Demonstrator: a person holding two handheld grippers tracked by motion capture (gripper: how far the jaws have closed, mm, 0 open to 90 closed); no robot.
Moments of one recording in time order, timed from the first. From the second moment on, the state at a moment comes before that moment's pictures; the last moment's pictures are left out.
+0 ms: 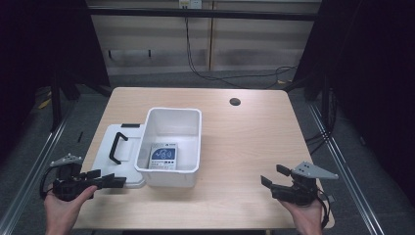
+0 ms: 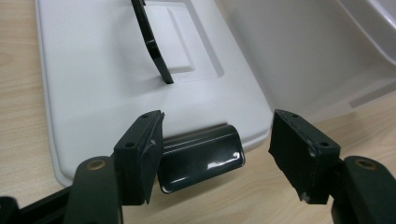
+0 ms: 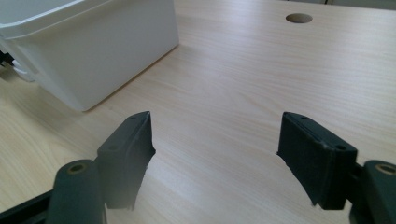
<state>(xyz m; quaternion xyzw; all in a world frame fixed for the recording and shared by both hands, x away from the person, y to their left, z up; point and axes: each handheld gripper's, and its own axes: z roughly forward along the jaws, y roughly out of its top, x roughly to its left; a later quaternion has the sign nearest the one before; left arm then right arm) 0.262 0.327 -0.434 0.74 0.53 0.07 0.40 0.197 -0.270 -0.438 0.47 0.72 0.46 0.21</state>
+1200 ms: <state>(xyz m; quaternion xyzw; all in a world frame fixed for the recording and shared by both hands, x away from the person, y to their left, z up) 0.313 0.311 -0.375 0.78 0.54 0.03 0.31 0.201 -0.249 -0.444 0.46 0.72 0.45 0.24</state>
